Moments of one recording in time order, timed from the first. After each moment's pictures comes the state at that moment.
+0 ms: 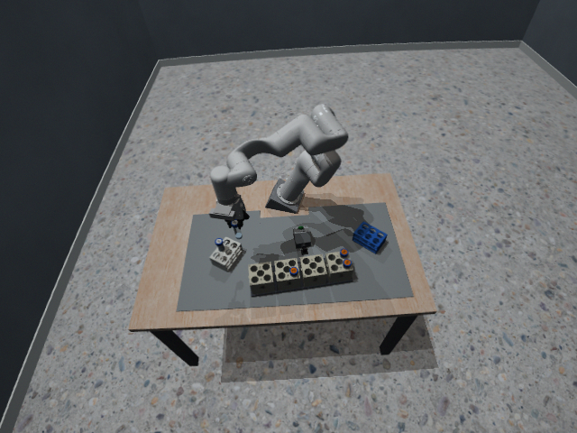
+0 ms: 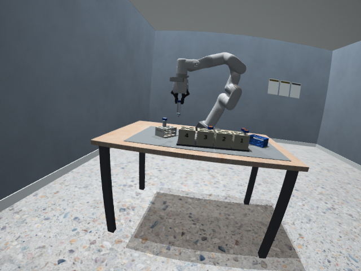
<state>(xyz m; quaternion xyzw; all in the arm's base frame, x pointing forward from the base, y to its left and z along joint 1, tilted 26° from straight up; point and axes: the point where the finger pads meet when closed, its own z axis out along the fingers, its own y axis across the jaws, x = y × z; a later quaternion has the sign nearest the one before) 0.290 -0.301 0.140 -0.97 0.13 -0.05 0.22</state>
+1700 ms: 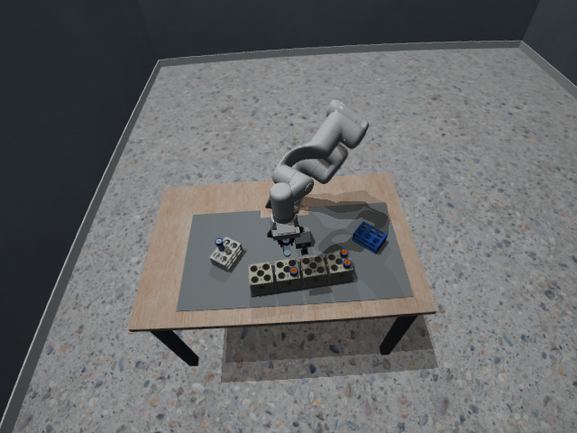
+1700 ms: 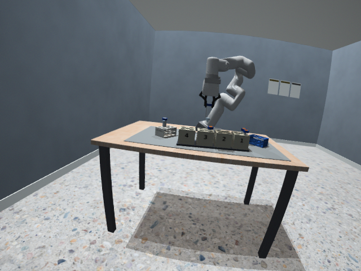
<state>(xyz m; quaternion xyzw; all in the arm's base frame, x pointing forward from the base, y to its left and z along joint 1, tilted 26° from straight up) 0.390 -0.124 0.236 -0.97 -0.03 -0.09 0.21</state>
